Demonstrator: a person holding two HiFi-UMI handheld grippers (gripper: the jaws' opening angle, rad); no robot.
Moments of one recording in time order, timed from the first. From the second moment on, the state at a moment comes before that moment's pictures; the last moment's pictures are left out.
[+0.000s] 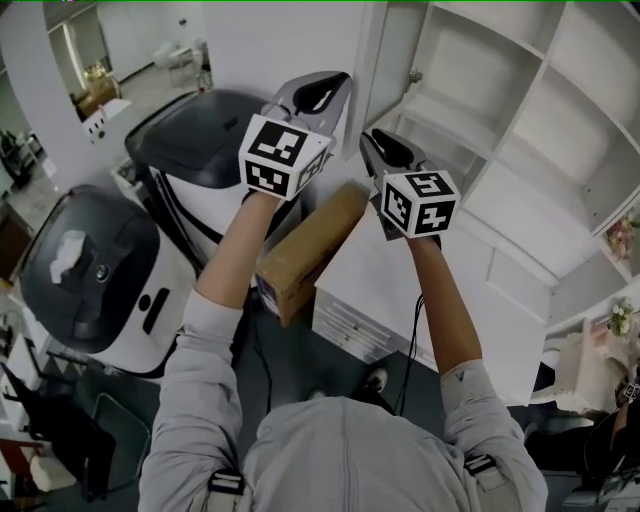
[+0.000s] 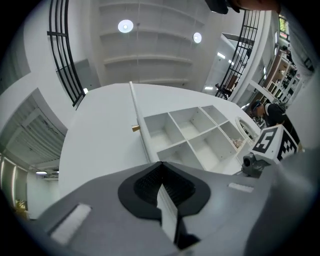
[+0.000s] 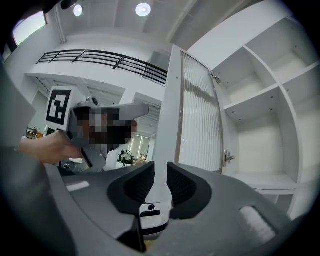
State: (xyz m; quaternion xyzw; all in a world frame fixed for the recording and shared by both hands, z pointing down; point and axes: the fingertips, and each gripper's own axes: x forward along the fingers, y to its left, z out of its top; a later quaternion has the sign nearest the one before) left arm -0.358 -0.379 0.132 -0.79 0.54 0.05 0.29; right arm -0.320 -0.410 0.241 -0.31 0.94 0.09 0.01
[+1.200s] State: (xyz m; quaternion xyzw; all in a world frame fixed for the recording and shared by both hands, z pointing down) left arm -0.026 -0.348 0.273 -0.89 0.40 0.01 0.20; right arm 0.159 -0.334 0.287 -0.57 0.82 0.08 -0.05
